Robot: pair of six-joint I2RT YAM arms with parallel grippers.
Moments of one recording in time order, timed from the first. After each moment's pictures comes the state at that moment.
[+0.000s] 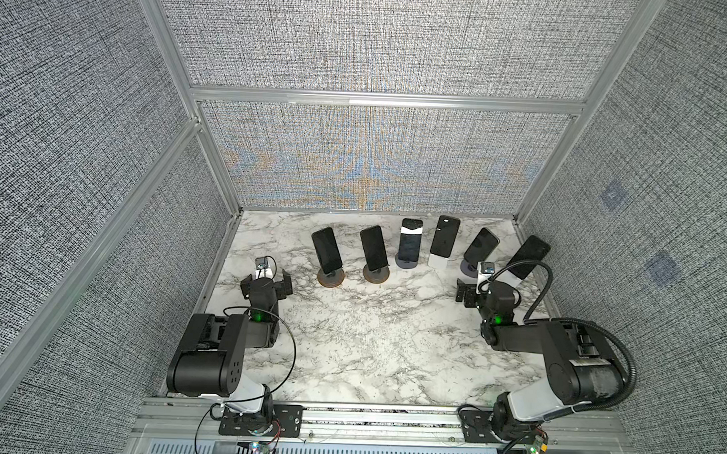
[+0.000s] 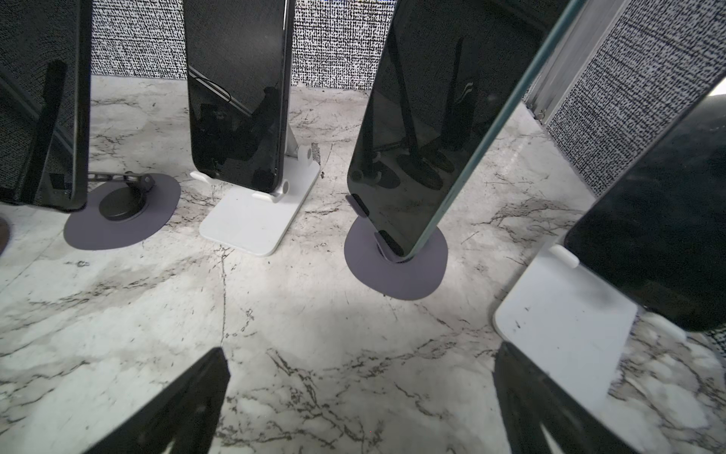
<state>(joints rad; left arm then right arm) -0.04 1.53 0.34 0.88 -0.27 -0.03 0.06 1.55 0.39 0.77 0.08 -0.02</state>
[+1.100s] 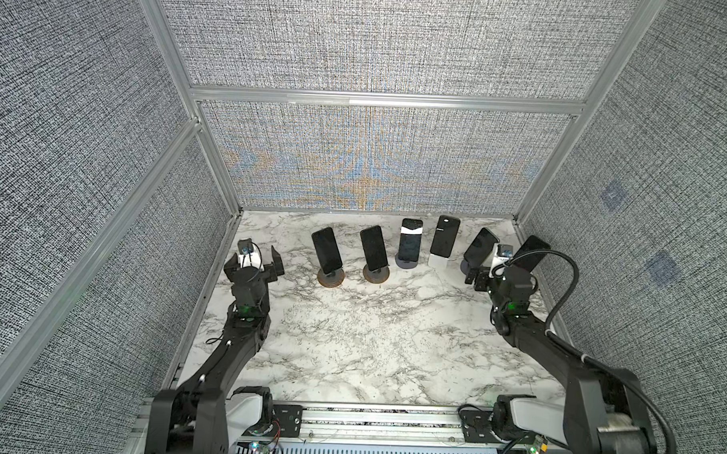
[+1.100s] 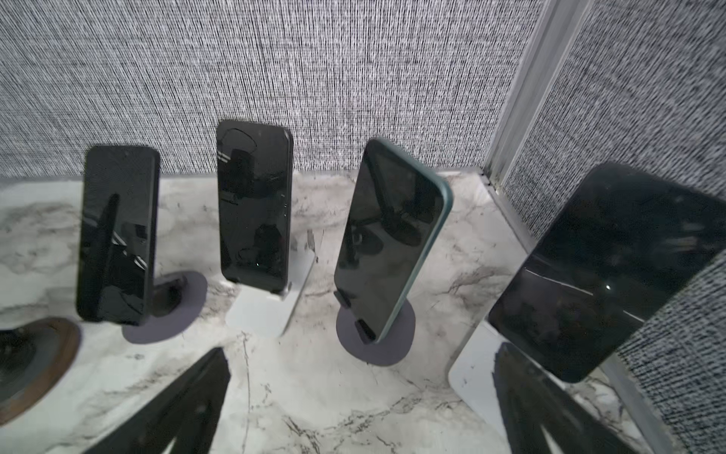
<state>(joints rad) -0.04 1.04 0.54 0.43 -0.29 -0.02 0.05 1.19 0.60 0.29 0.11 0.04</state>
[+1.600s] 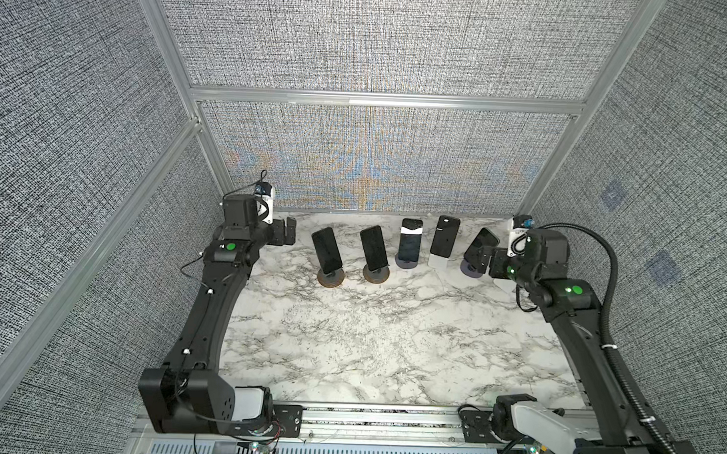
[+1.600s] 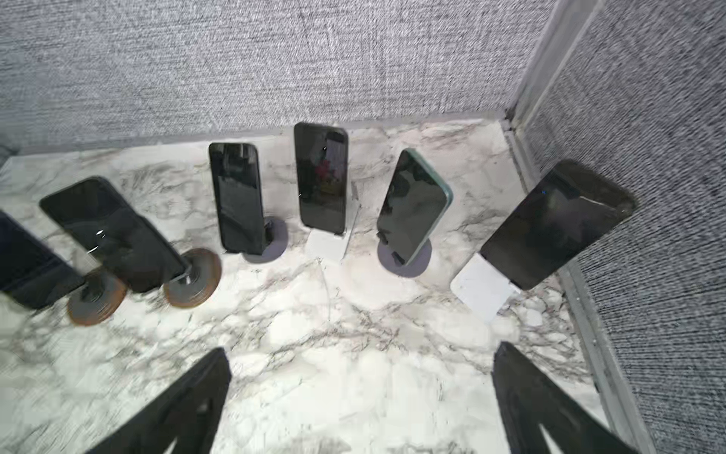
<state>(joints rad) -0.04 1.38 1.37 -0.58 0.18 0.07 0.10 1.09 1.23 -0.76 0.01 0.13</state>
